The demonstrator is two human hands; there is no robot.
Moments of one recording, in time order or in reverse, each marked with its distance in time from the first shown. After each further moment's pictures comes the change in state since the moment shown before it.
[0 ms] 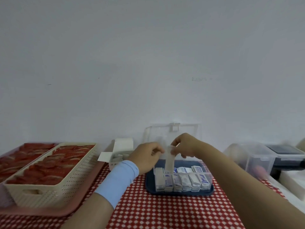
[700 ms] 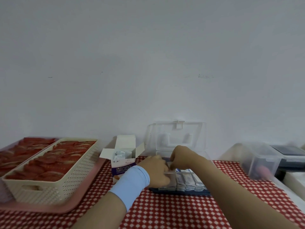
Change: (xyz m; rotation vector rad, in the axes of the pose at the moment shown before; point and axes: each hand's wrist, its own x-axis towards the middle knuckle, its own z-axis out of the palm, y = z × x) left_hand 0.006 -0.019 0.035 0.568 -0.414 0.186; right_hand 0.031 0.019 0.056 -0.364 -0.070 0.029
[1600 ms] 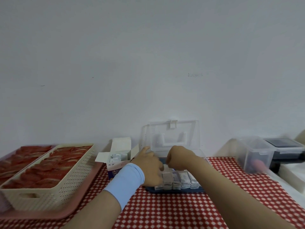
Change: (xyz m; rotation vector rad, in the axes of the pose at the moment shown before) left_hand 0.003 -0.003 -0.006 0.286 -0.041 -0.023; right_hand 0.000 0.010 0.009 -0.015 0.073 0.024
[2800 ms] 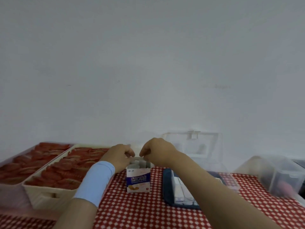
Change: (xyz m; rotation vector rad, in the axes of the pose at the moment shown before) left_hand -0.069 -0.134 0.010 -0.636 0.345 -0.493; right_hand -0.009 -0.142 -0.031 0.070 0.106 -0.434
